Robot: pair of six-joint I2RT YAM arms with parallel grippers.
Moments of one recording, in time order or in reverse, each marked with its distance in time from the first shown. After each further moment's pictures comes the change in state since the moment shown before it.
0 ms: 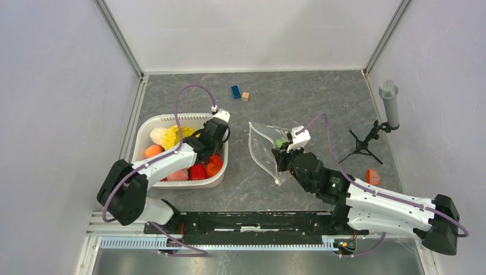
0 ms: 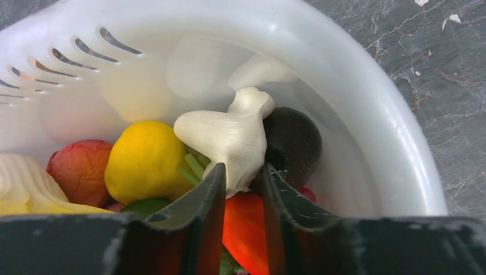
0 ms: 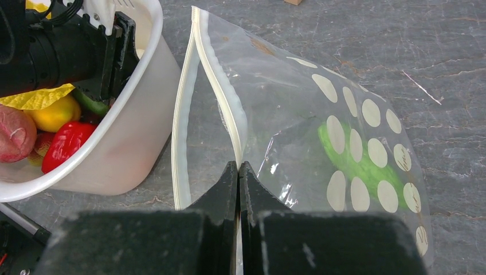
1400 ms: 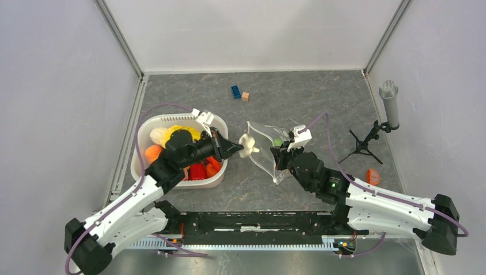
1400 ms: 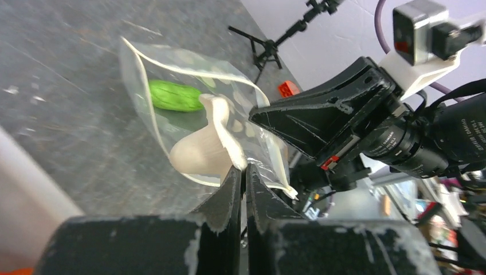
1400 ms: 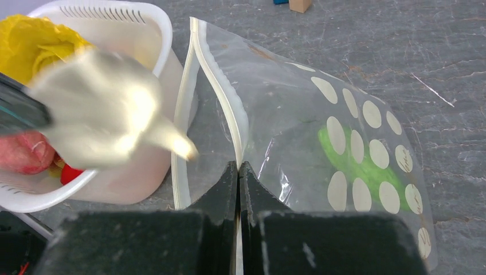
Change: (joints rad) left arm -0.011 -0.603 -0.150 0.247 0.848 -0.500; right arm -0.001 0.006 0.000 0.033 0.003 0.029
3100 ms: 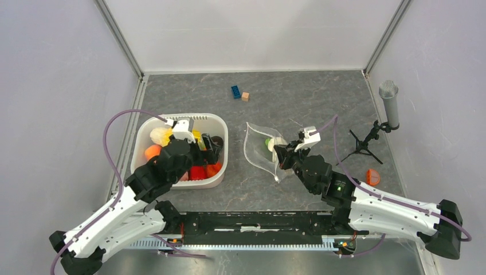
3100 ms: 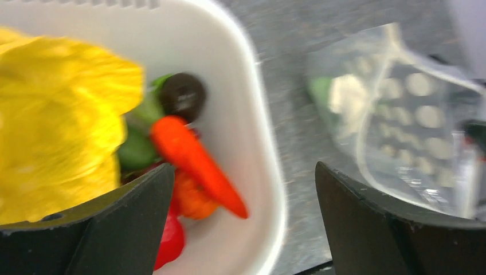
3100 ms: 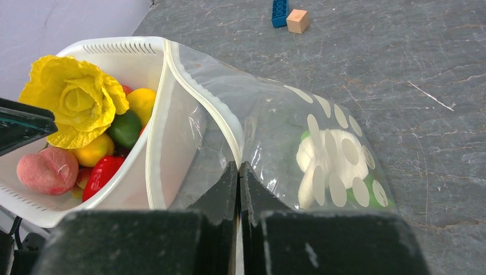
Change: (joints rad) left arm -0.147 -0.116 0.092 -0.474 -0.671 0.038; right arm 0.000 -0.087 -0.048 0.065 0.036 0.032
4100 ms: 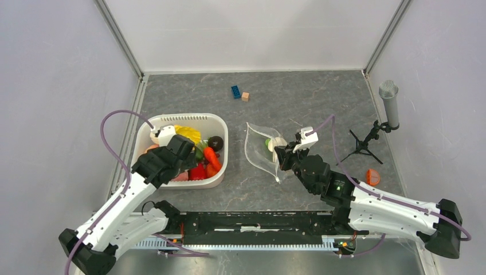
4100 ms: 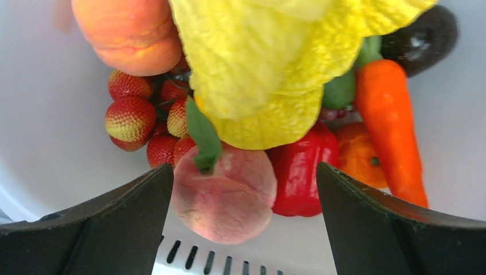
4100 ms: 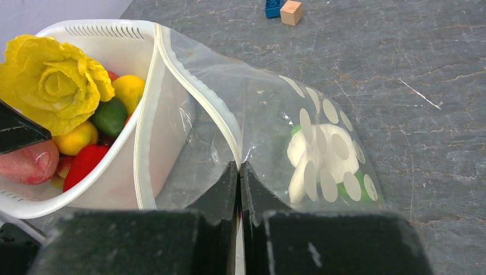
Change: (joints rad) left arm 0.192 0.161 0.106 -0.619 -0.246 -0.208; right arm 0.000 0.013 0.004 -0.034 -0.005 -0.035
